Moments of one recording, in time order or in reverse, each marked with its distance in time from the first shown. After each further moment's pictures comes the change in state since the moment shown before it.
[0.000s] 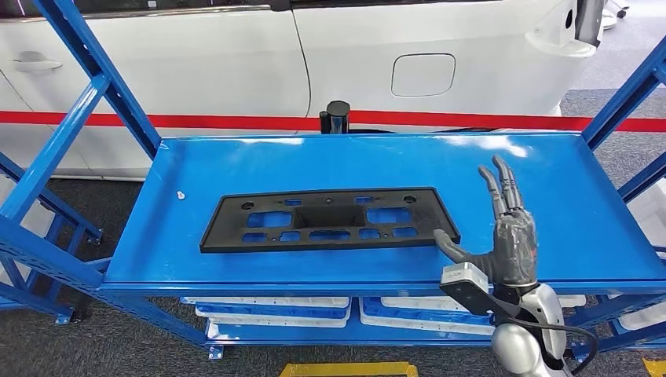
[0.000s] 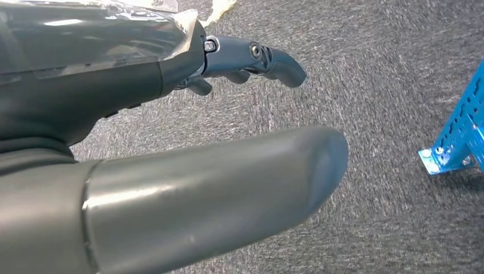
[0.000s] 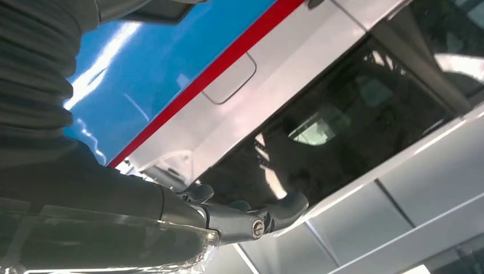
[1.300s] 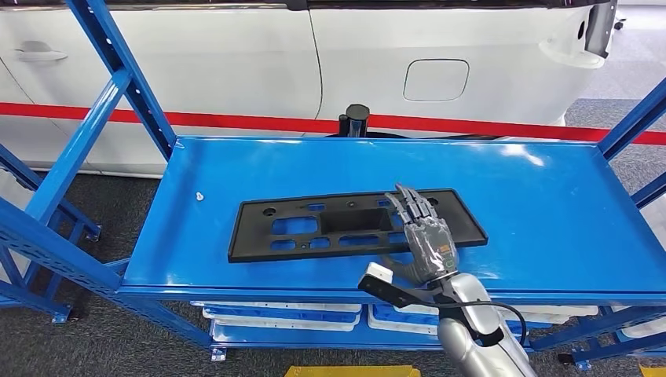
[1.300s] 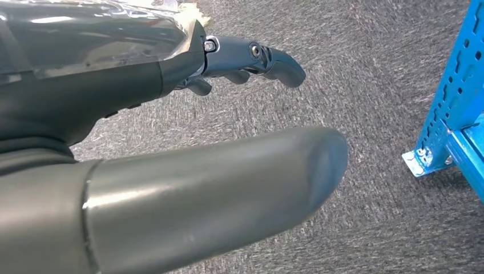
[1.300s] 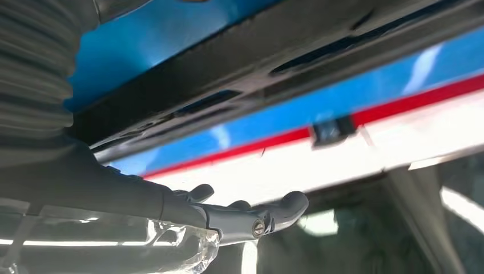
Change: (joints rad) left arm -0.023 -0.002 -0.071 -0.016 -0.098 -0.023 0.075; right arm -0.170 -0.015 0.285 0.345 0.264 0.031 0.208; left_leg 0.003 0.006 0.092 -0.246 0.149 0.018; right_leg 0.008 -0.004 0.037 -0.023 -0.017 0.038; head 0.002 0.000
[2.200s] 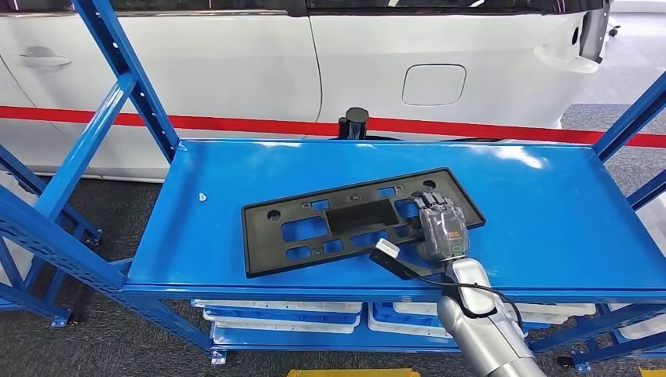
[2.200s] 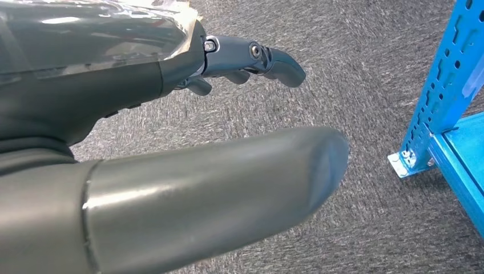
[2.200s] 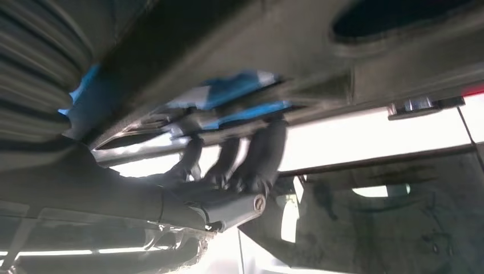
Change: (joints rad) left arm -0.002 -0.007 0.009 0.000 0.002 0.002 -0.021; right arm -0.143 0.033 -0.056 0.368 0.136 -0.220 0.043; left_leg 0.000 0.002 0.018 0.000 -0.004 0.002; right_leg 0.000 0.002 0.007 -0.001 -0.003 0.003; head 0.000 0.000
